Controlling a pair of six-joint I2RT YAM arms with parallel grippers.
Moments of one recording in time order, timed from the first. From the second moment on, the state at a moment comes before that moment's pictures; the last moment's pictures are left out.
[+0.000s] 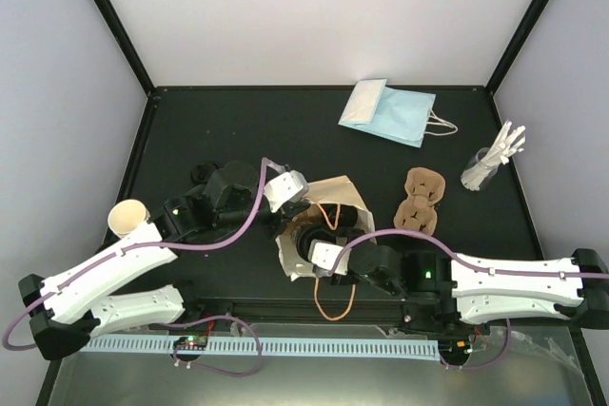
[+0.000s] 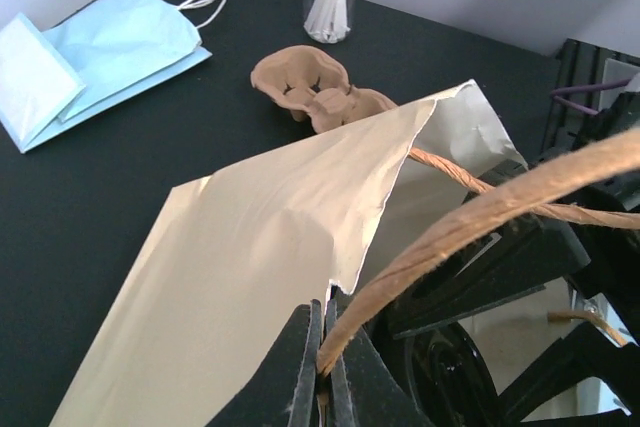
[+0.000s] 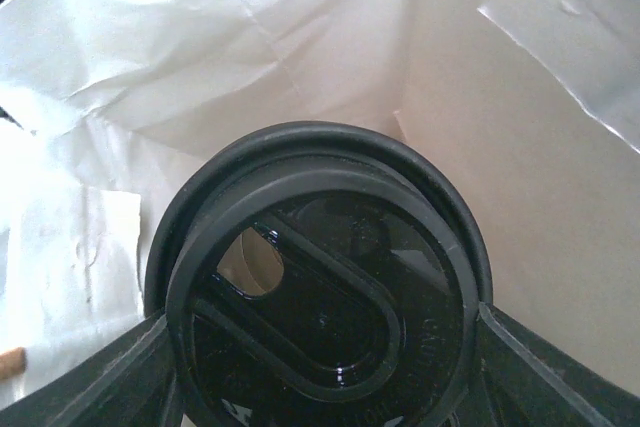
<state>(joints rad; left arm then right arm) -0.94 0.98 1.03 -0.56 0.16 0.02 1.43 0.93 0.65 -0.28 0.45 -0.36</state>
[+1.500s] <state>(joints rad) -0.96 0.94 0.97 -0.56 0.29 0.01 1.35 1.33 0.70 -0.02 0.49 -0.87</state>
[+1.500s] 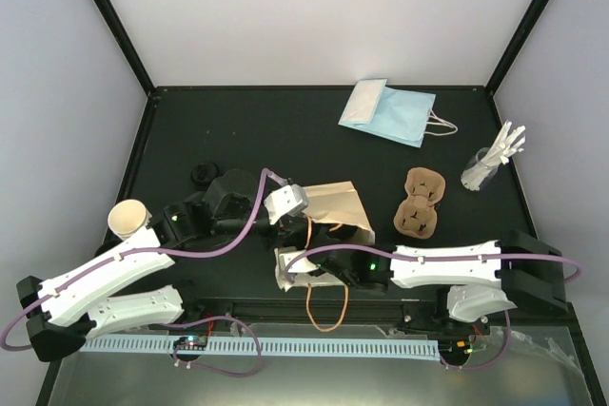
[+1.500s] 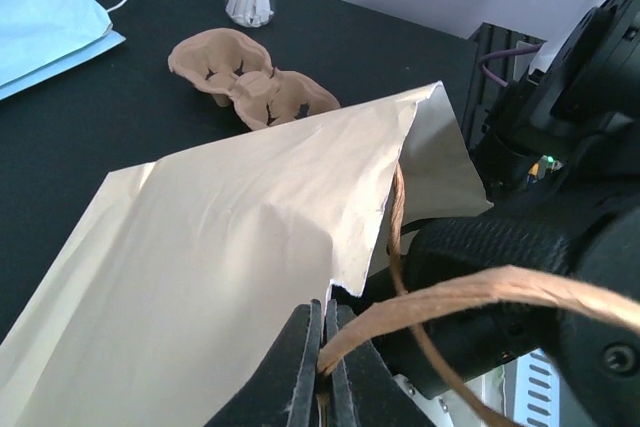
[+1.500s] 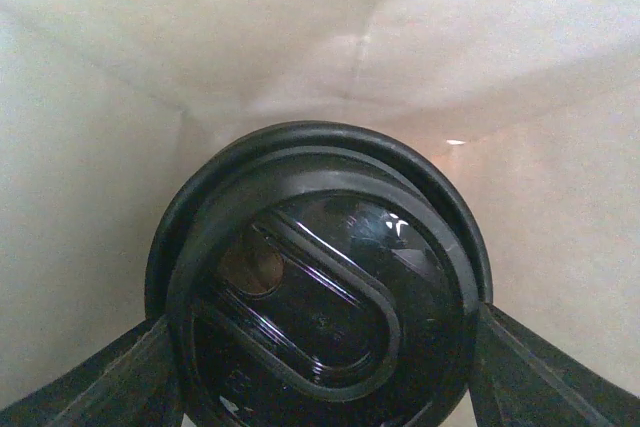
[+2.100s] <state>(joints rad) -0.96 0.85 1.01 -0.58 0.25 -0.10 1.35 1.35 0.69 -0.04 0.50 -0.83</state>
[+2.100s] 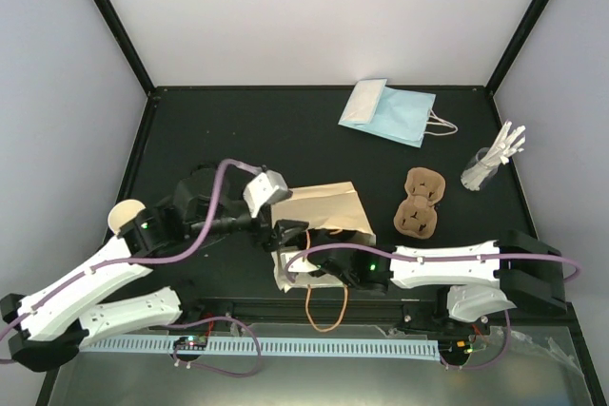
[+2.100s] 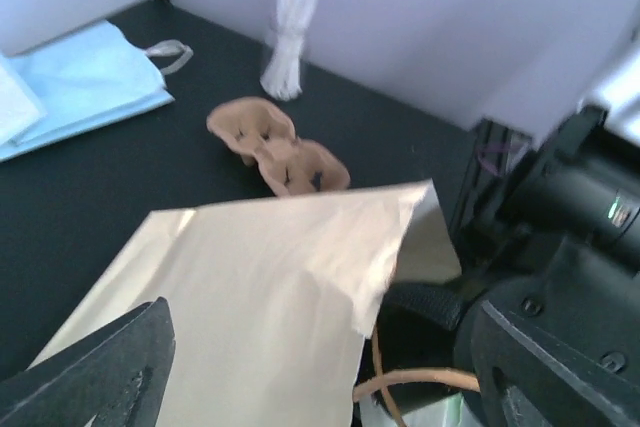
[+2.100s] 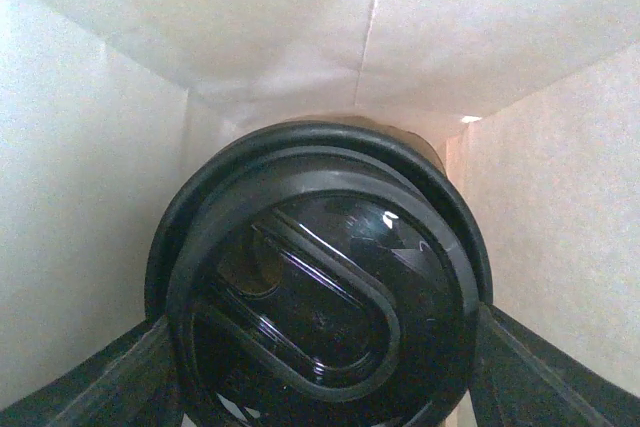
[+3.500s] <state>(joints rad) -0.28 1.81 1.19 -0.38 0.64 -0.43 1.34 1.32 0.68 0.02 0.49 -0.80</state>
